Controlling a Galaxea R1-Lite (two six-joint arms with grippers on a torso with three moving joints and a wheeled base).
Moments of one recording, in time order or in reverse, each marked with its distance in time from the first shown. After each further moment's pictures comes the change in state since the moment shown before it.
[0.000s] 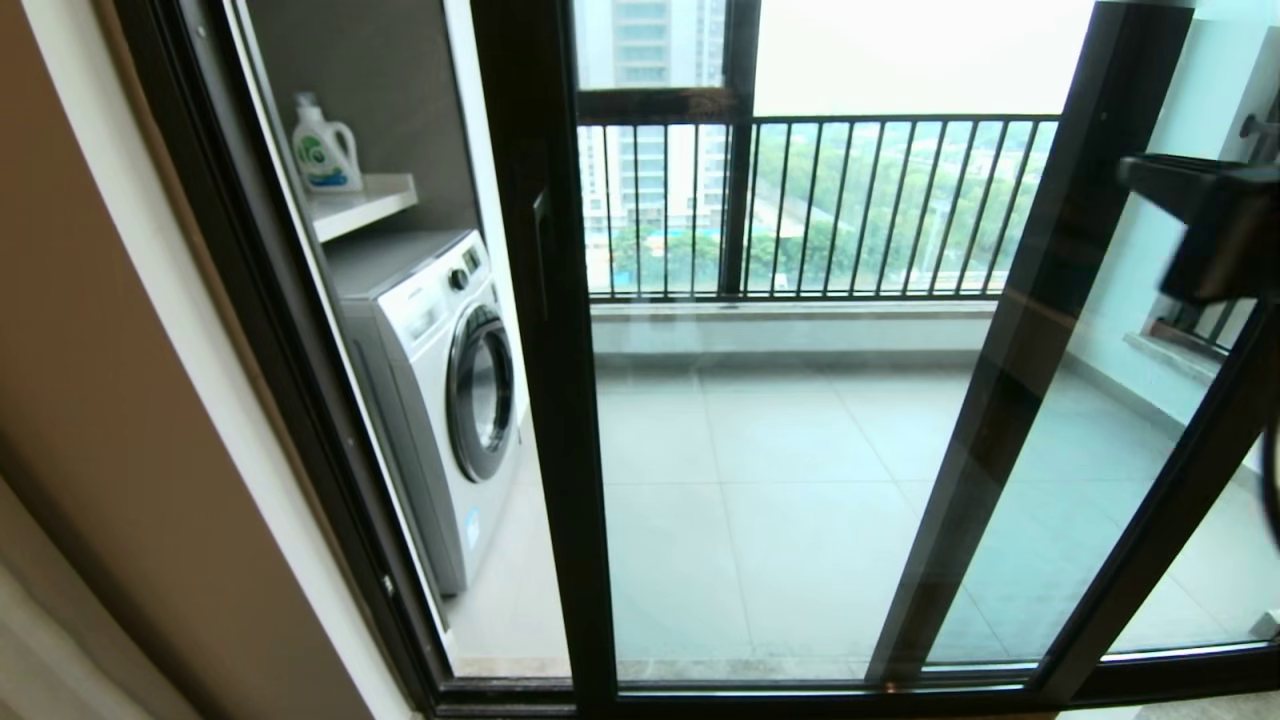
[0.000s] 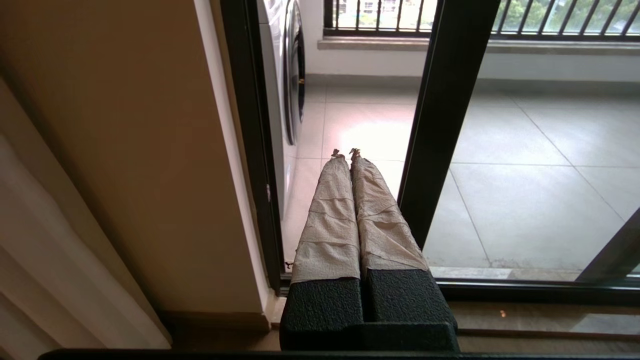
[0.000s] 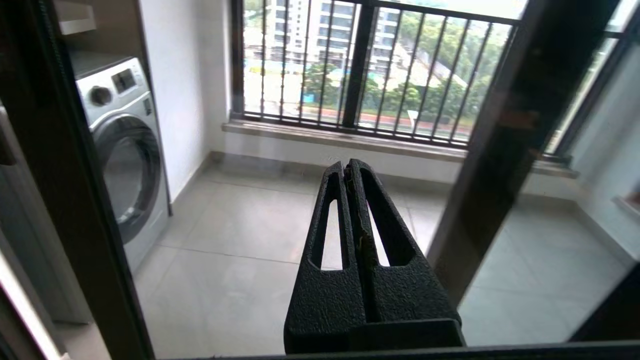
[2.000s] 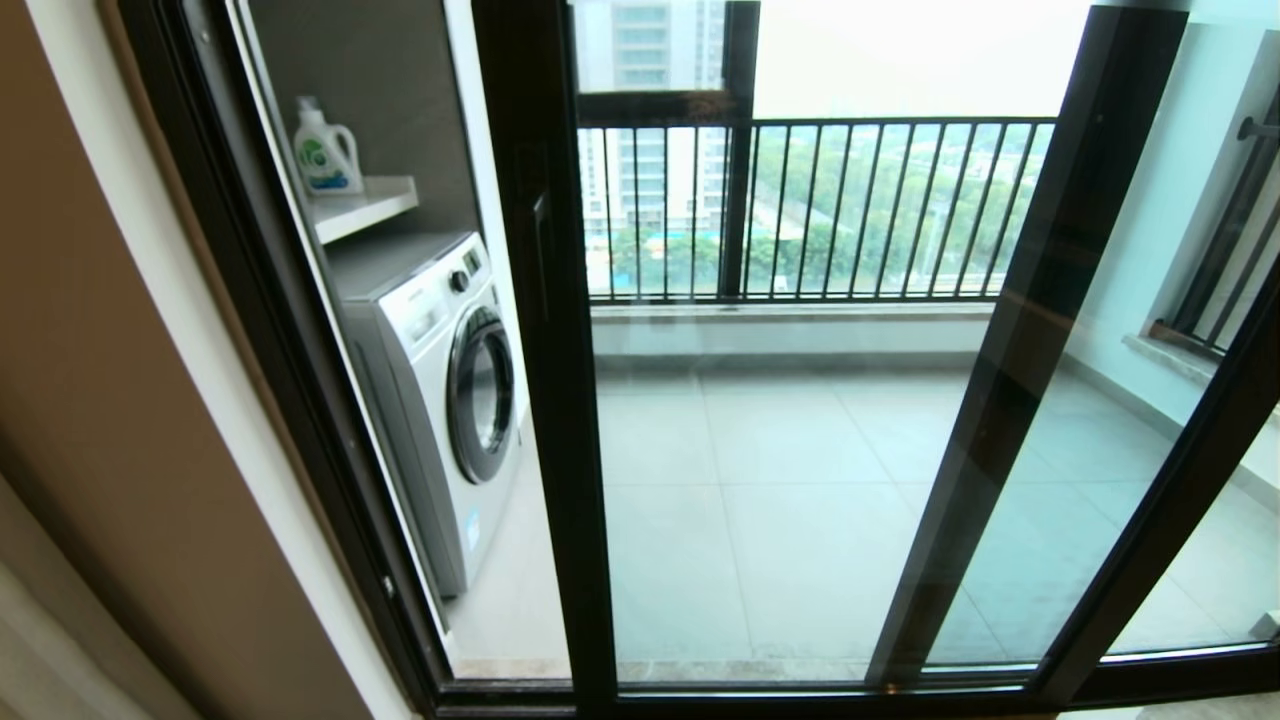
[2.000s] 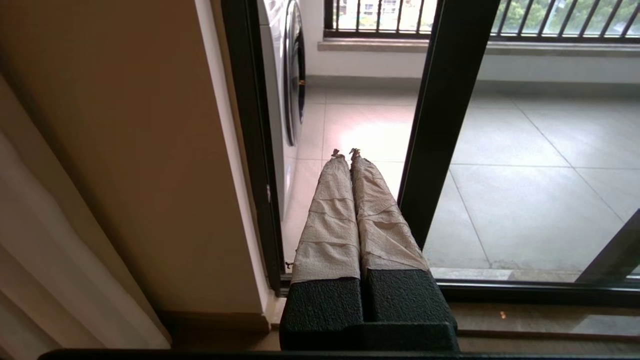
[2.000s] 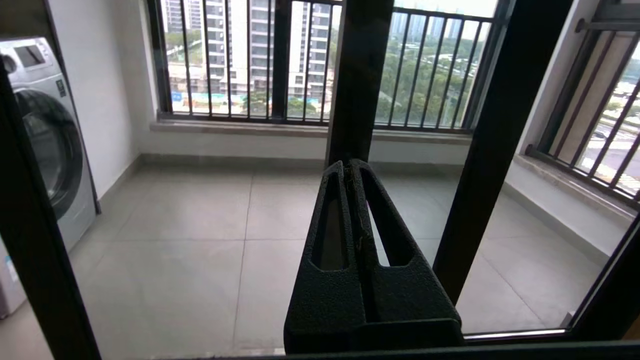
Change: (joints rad) left arm 0.000 0.000 0.000 0.000 0.000 -0.001; right arm -0.485 -1.146 0.670 0.403 0.320 0.036
